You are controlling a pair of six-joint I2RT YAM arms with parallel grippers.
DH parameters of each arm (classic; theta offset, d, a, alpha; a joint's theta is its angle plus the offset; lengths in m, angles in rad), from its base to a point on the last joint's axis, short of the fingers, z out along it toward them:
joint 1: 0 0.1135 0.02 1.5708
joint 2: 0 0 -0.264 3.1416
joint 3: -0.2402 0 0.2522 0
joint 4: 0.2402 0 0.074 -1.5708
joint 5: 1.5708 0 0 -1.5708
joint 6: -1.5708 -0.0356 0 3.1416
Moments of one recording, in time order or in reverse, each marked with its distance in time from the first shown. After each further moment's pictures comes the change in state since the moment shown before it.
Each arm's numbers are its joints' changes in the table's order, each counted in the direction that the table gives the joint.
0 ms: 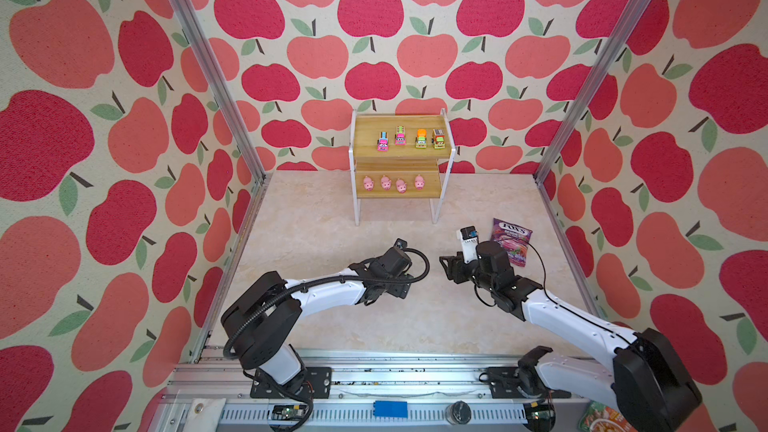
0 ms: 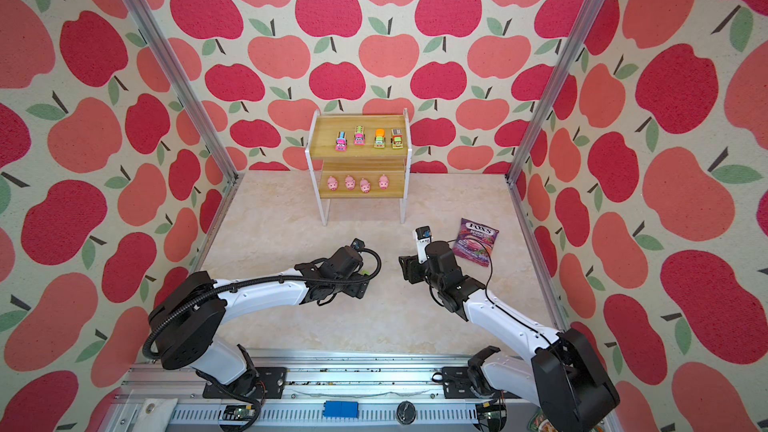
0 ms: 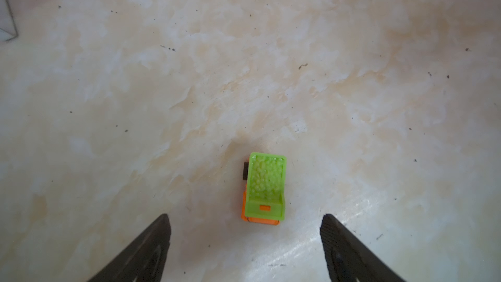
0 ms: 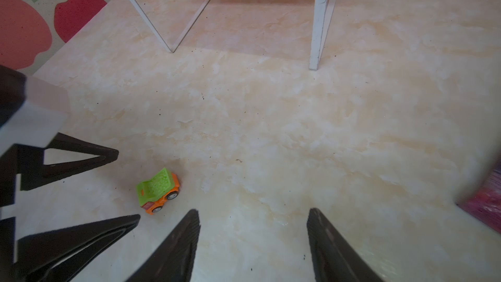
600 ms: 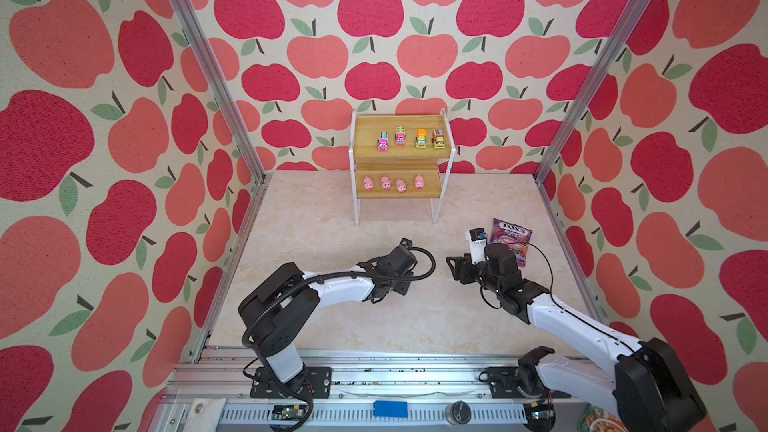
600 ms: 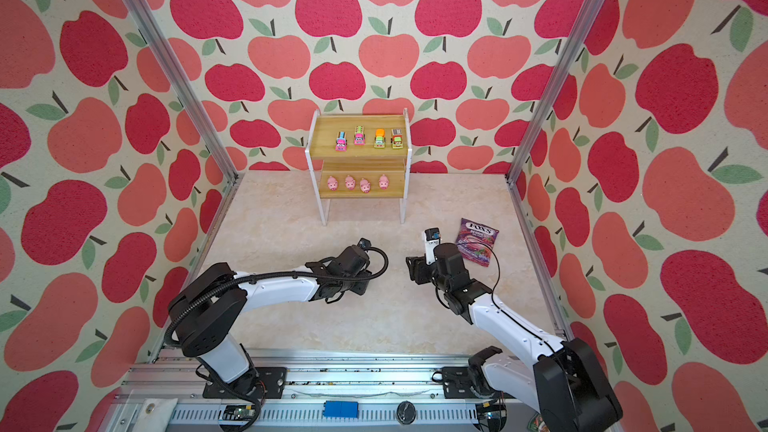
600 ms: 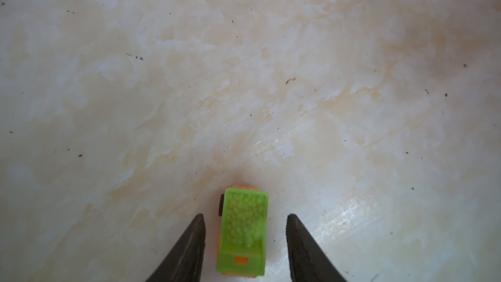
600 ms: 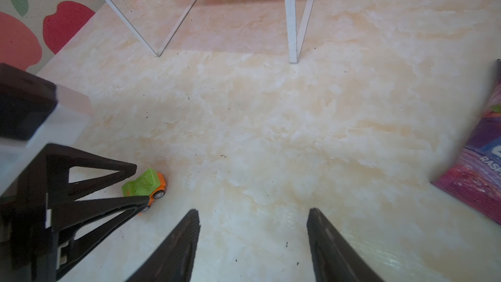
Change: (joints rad) left arm 0.000 -0.076 -0.031 -0.069 0.034 0.006; right arm -0.062 0.023 0.033 -0.002 -0.029 -0.011
